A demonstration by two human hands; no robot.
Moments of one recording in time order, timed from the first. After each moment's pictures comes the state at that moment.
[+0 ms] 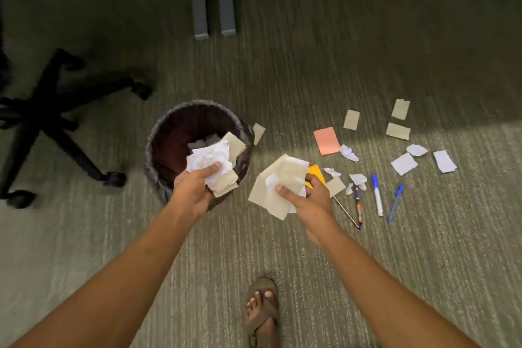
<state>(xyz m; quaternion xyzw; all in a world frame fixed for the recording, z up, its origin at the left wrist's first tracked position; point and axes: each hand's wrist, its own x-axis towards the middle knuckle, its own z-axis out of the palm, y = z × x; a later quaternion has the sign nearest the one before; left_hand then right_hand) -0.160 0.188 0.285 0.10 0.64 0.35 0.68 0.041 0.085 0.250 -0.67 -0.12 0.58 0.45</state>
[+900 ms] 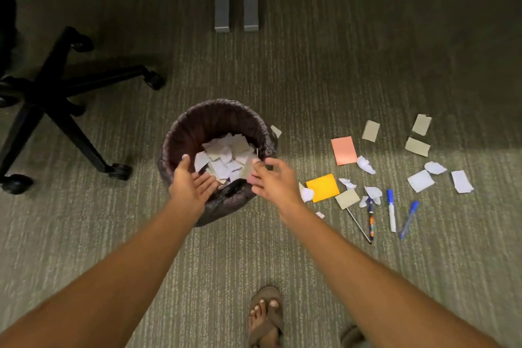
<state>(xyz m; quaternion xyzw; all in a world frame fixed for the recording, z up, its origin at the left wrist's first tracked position) -0.220 0.229 0.255 -0.03 0.70 0.36 0.61 -0.054 0.183 0.254 -0.66 -0.13 0.64 0.37</state>
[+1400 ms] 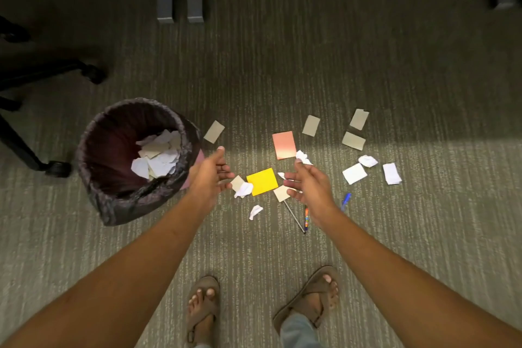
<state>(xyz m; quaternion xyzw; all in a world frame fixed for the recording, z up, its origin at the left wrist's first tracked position) 0.010 0.194 0.269 0.15 0.71 0.26 0.64 0.200 0.121 0.254 -0.69 -0.04 0.60 0.41</state>
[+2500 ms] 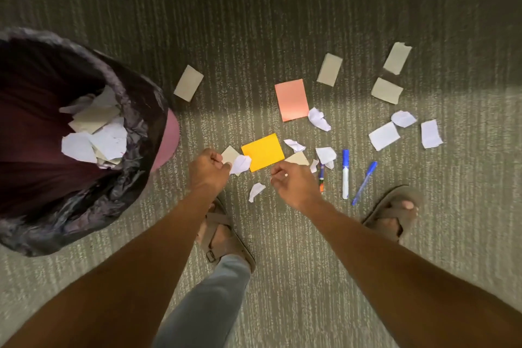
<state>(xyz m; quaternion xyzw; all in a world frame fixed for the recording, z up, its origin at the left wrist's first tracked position) -0.017 0.192 0.040 0.43 0.77 -0.01 0.47 0.165 0.118 0.055 -0.75 -0.43 0.50 0.06</state>
